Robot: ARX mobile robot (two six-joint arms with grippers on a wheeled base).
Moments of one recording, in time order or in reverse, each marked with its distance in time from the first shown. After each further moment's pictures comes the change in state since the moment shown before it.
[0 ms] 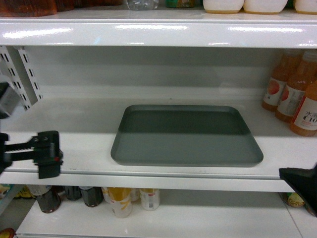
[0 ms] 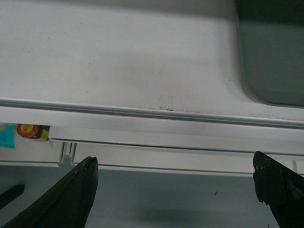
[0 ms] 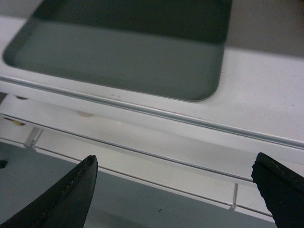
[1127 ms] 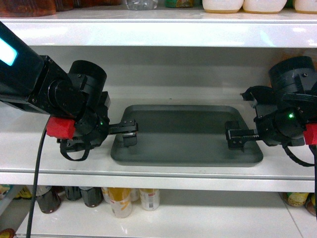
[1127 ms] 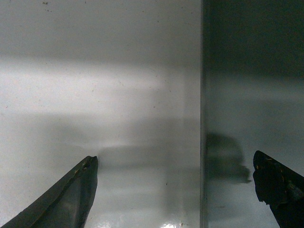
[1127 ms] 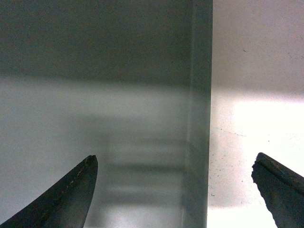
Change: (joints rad) left arm -0.113 0.665 0.837 -0.365 -0.007 -0.107; right arm 0.024 0.822 0.942 -0.388 0.226 0.080
